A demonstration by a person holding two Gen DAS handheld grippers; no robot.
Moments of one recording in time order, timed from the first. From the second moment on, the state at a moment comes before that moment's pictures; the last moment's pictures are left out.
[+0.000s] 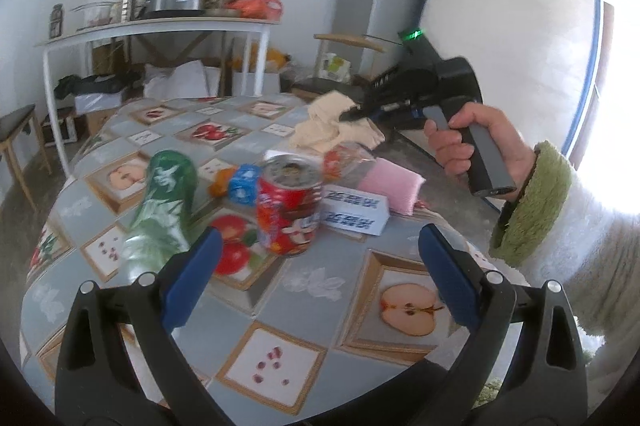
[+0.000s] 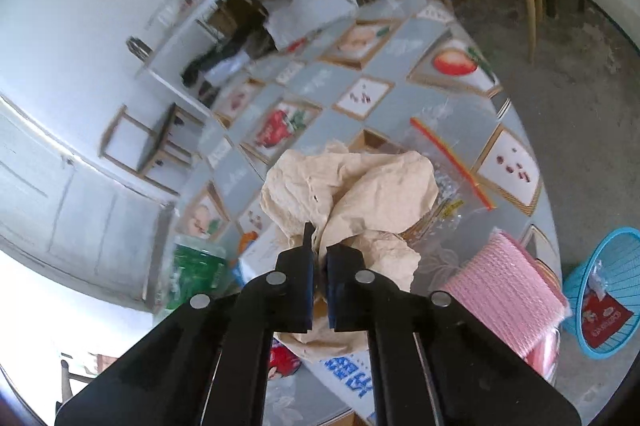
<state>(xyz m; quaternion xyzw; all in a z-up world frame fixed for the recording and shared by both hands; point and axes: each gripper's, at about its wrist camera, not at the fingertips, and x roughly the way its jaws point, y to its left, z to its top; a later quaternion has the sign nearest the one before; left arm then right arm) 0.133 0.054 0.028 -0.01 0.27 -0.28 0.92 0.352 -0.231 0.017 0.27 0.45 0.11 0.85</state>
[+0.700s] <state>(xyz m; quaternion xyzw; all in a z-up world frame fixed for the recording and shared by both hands) 0.203 -0.119 0.020 0.11 0.31 -0.37 0.87 0.211 -0.378 0.022 0.39 0.36 0.06 0.85</state>
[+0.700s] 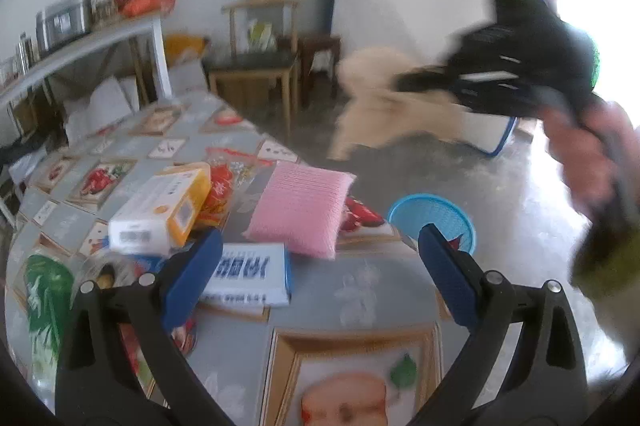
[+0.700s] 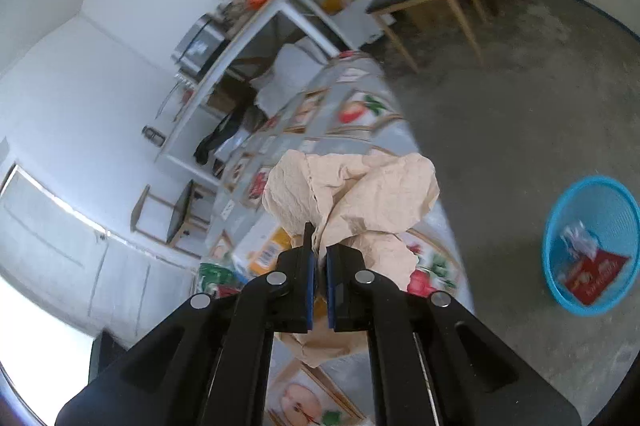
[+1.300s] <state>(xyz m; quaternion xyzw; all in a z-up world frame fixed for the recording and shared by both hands) 0.326 -0.217 -0.038 0.17 0.49 -0.32 0.79 0.175 -0.419 -0.009 0.42 0.37 0.03 0.83</state>
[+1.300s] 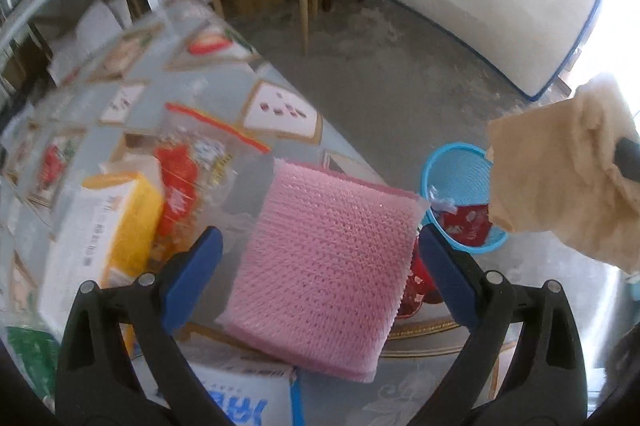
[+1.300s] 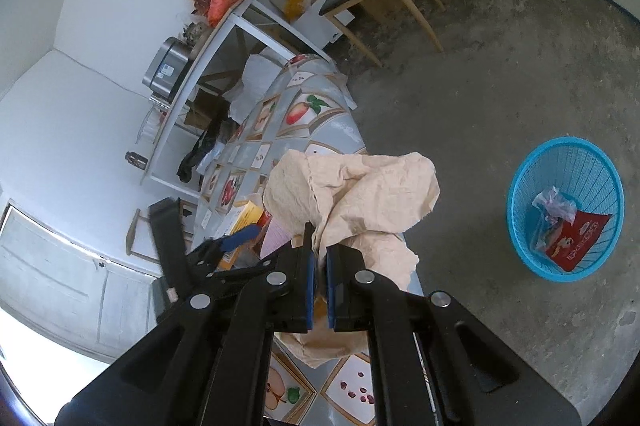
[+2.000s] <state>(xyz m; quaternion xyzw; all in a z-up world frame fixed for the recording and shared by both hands) 0.314 -0.227 -0.048 0.19 0.49 -0.32 0.79 0.168 -0.434 -0.027 0.45 0.37 0.01 0.82</state>
